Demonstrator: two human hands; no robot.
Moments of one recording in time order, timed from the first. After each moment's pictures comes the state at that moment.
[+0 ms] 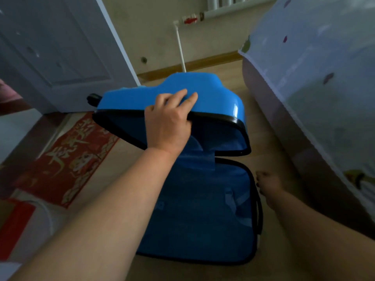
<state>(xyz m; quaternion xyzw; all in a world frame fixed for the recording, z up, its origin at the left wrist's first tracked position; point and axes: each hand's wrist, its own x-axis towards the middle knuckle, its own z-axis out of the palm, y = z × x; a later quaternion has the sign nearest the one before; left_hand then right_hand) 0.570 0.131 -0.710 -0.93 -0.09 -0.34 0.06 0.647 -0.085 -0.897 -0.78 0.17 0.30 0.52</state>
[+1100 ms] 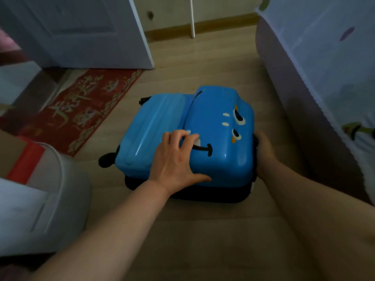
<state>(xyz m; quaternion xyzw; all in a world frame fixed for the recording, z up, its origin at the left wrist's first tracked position) 0.416 0.085 -0.813 -0.98 -0.10 -0.16 -0.01 0.569 -0.079 -0.867 -0.59 0.18 0.28 0.73</state>
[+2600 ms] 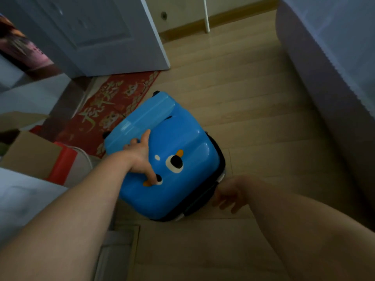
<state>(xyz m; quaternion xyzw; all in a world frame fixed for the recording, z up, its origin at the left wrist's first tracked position) 0.393 0.194 -0.761 -0.87 -0.37 0.32 -0.06 0.483 -0.019 -0.893 -0.70 -0.08 0.67 0.24</state>
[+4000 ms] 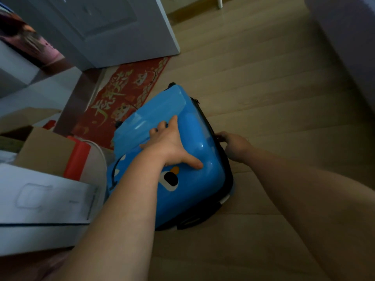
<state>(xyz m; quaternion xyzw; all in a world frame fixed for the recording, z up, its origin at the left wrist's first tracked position) 0.416 0.159 -0.769 -0.90 -0.36 0.21 -0.11 0.538 0.049 -0.923 -0.83 -0.31 0.34 0.31</state>
